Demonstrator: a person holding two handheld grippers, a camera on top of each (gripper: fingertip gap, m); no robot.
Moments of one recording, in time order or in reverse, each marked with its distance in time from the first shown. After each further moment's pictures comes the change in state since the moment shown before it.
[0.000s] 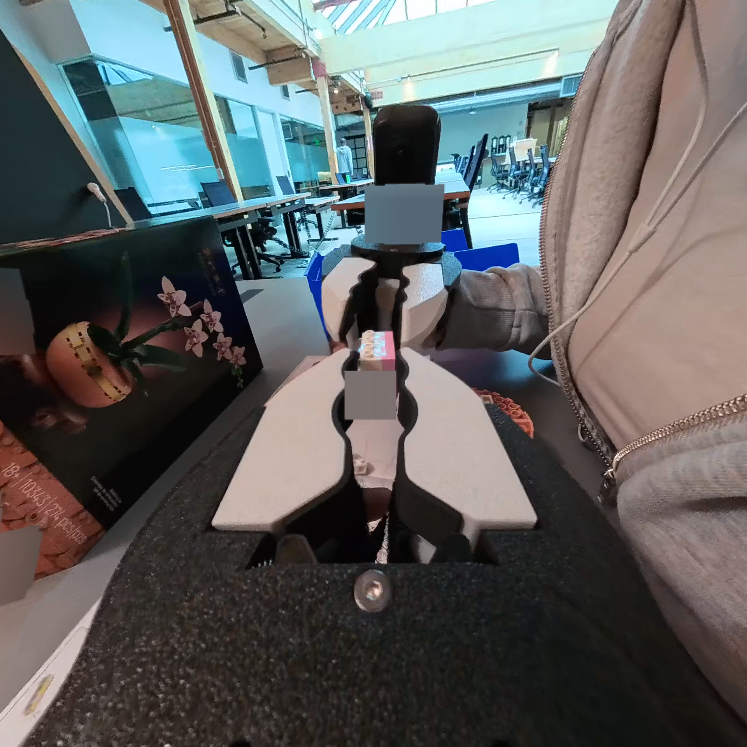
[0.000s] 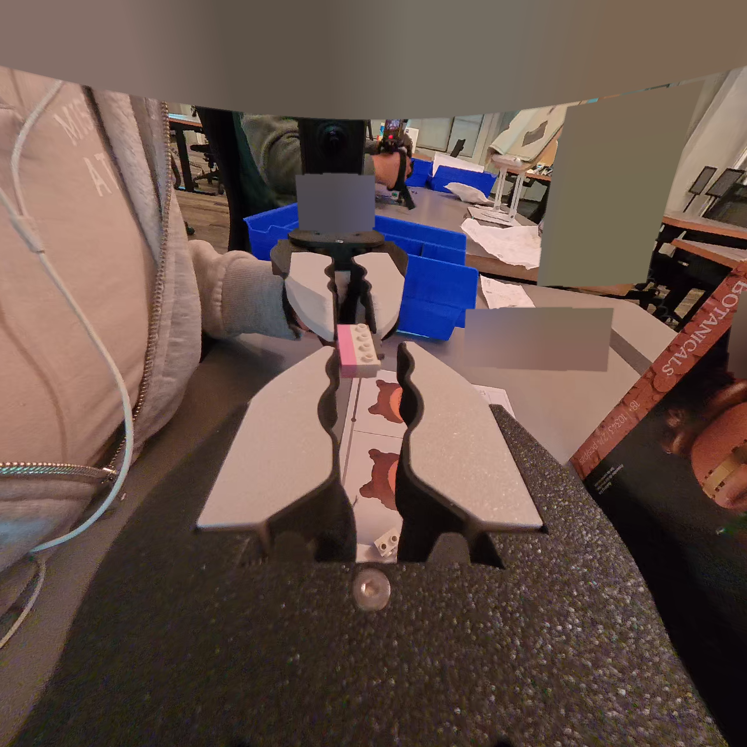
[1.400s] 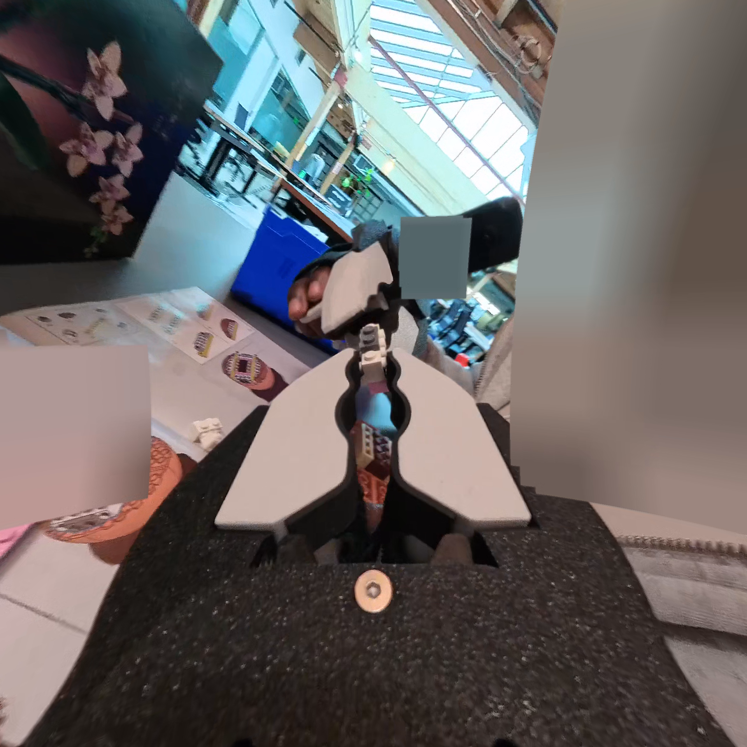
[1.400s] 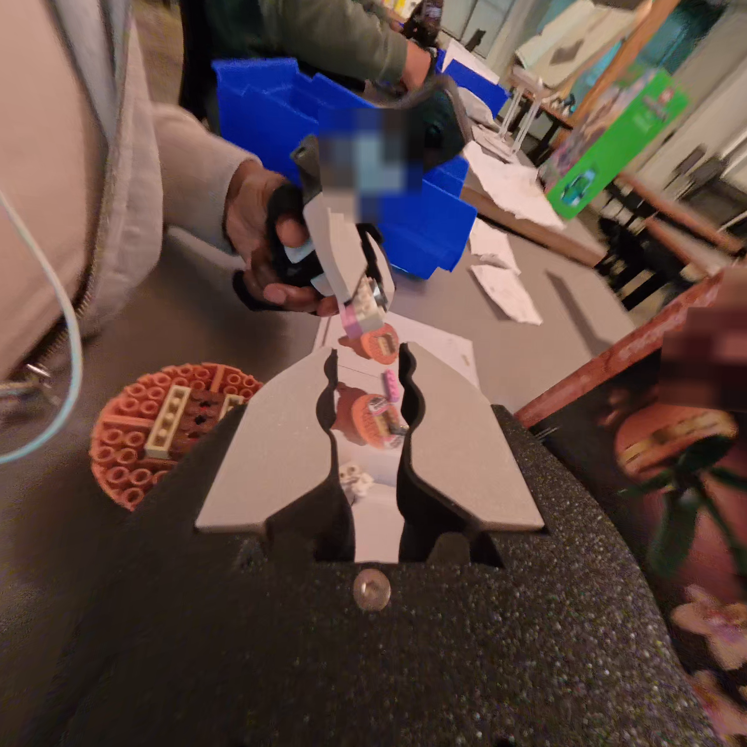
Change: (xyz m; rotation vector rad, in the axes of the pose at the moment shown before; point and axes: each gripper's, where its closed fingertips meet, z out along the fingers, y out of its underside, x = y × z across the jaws) left arm 0.000 0.013 0.014 0.094 0.089 -0.772; right arm 0.006 0.026 -0.009 -0.239 0.032 -0.214
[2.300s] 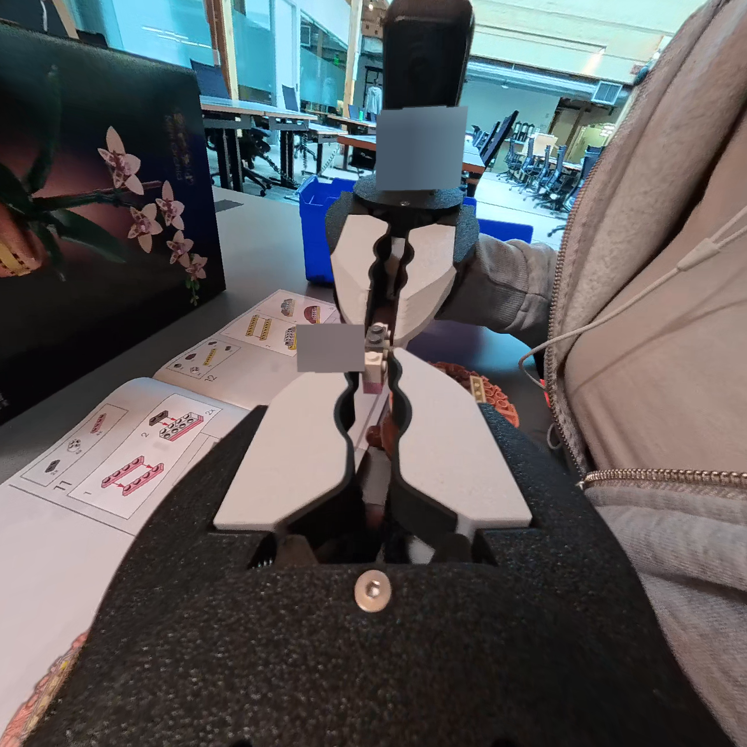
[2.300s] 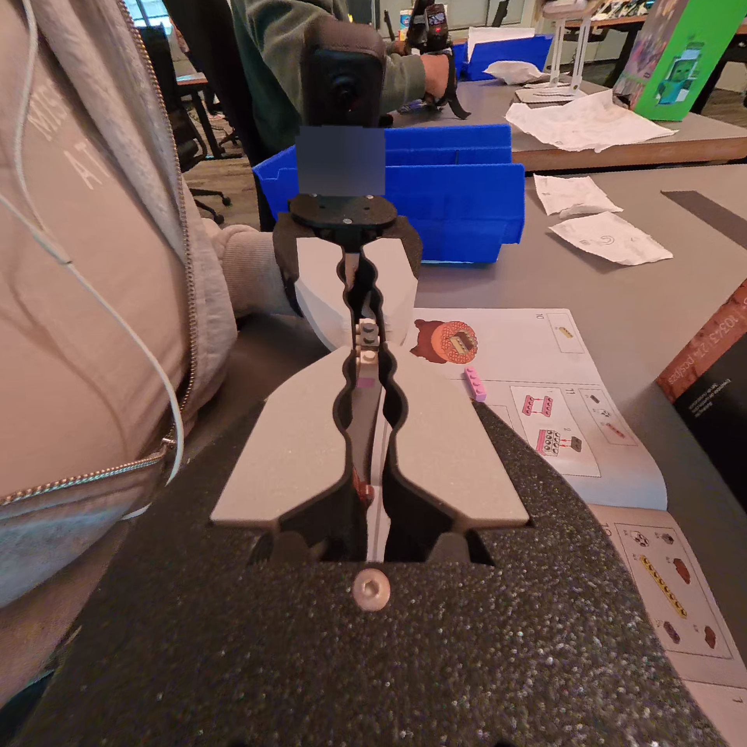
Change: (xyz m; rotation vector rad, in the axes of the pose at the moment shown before) left arm -0.015 0.023 -0.003 -0.175 -0.174 0.507; right arm -0.016 0.000 0.007 0.074 -0.157 0.418
